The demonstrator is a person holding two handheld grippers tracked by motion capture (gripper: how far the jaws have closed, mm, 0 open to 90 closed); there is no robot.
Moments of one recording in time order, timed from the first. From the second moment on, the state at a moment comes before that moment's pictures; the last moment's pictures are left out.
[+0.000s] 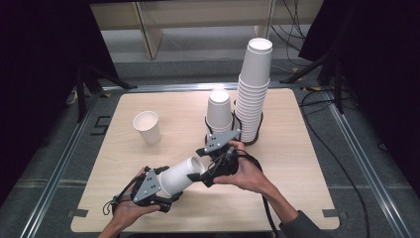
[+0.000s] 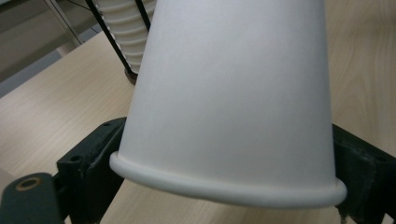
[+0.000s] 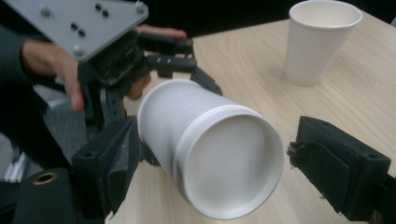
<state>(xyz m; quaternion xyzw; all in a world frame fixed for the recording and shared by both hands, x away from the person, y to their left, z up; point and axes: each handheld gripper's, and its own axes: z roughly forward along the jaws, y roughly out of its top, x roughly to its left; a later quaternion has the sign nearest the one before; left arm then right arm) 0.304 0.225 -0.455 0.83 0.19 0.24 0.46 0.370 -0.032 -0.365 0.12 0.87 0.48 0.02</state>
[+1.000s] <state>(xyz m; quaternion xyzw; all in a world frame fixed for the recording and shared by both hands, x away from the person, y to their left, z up) 0.293 0.214 -0.445 0.89 0.10 0.24 0.36 0.345 0.007 -0.397 -0.02 0.96 0.29 0.07</state>
